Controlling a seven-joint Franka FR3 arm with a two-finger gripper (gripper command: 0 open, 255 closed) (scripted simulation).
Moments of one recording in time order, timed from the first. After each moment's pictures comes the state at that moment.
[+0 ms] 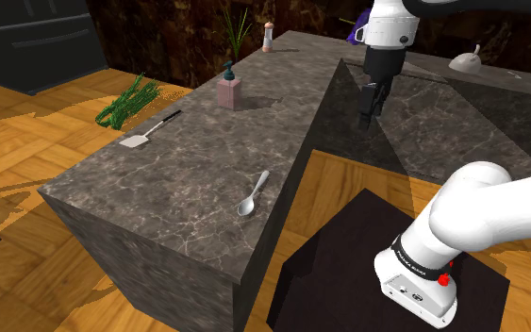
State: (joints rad) arm 0.00 -0.81 0.04 -2.41 0.03 1.43 -0.14
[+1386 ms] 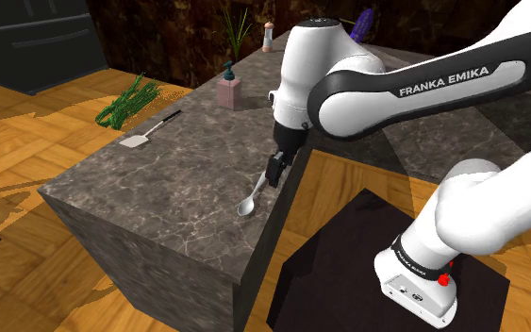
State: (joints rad) arm 0.14 -0.50 0.38 -2.56 0.19 2.13 0.04
